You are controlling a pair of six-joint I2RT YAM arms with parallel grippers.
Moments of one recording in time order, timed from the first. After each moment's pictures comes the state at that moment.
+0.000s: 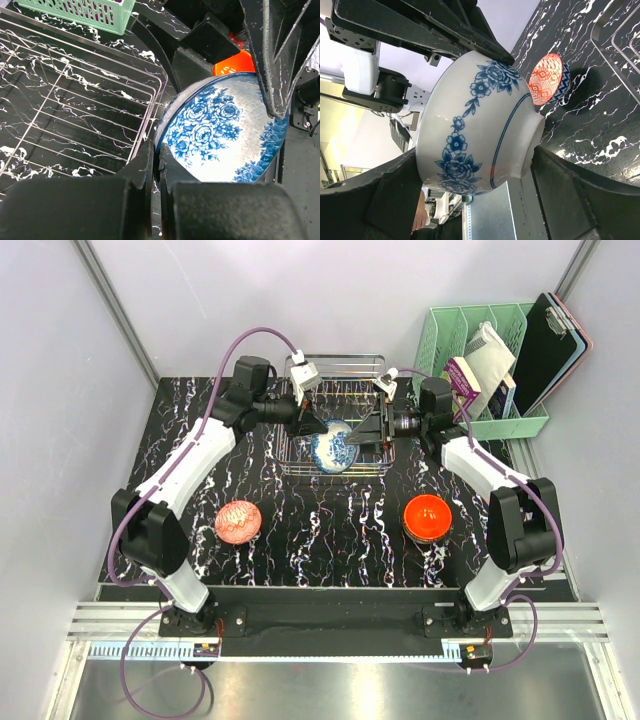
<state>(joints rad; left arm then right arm) -0.40 1.66 1.58 -0.47 0.86 0.26 0.28 1.68 1.21 0.24 -1.28 0.91</state>
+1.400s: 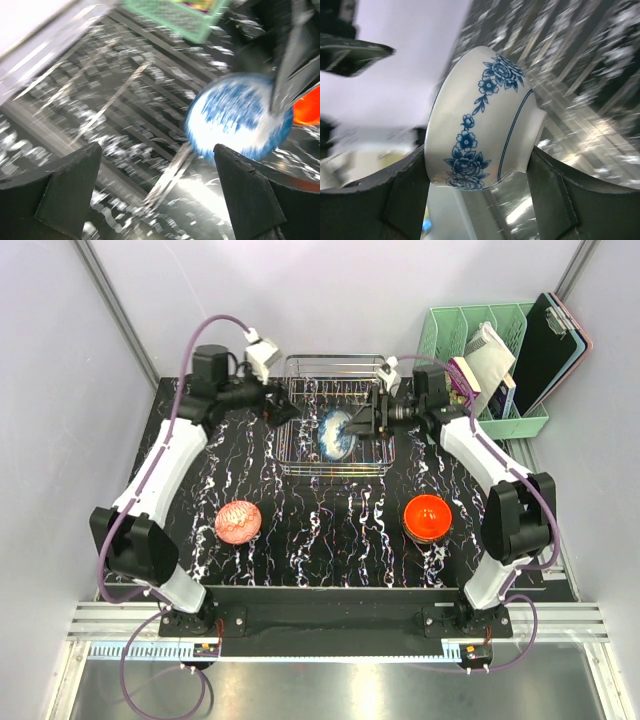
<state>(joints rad) -0.27 1.58 1.58 -0.44 0.67 0.21 0.28 1.74 1.40 -0.21 -1.04 0.58</state>
